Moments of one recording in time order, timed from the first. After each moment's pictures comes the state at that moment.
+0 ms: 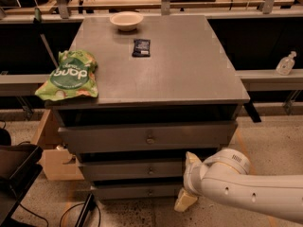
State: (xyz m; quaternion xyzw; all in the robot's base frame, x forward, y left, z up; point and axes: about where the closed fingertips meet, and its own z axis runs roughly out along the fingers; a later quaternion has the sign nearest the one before) arm 0.448 -0.120 0.545 -0.59 0.77 -0.02 0.23
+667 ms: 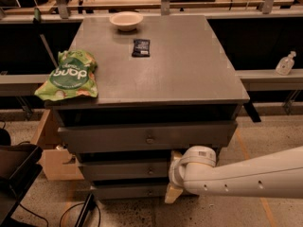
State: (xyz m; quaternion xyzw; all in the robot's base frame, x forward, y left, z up) arm 0.500 -0.080 0.479 -0.63 0.74 -0.04 0.22
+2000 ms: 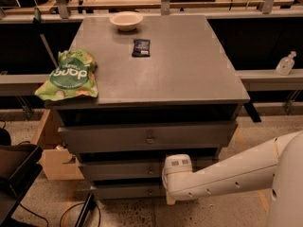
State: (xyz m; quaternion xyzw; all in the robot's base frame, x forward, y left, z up) arm 0.511 -0.080 0.432 -0.68 0.70 -0.14 0.16
